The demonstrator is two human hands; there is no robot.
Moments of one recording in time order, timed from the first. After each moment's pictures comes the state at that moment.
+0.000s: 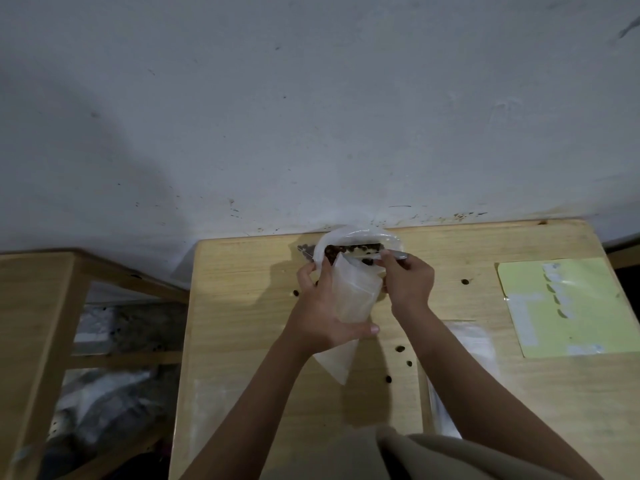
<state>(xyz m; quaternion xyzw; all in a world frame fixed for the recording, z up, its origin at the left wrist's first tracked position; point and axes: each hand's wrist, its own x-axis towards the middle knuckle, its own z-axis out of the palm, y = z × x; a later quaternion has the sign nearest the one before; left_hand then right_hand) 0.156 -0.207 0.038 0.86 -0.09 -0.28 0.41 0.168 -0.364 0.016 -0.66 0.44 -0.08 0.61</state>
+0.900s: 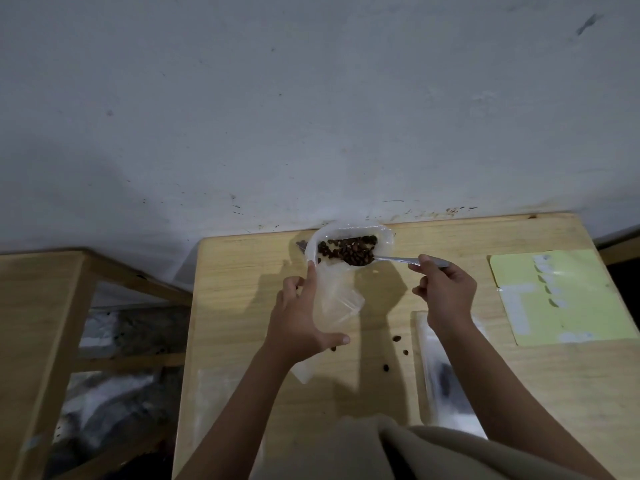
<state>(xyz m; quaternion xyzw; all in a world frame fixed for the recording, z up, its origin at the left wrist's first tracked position) 0.132 -0.179 0.033 0.91 -0.10 -0.26 0.31 0.122 -0.405 0.041 -0.56 0.44 -0.12 0.69</state>
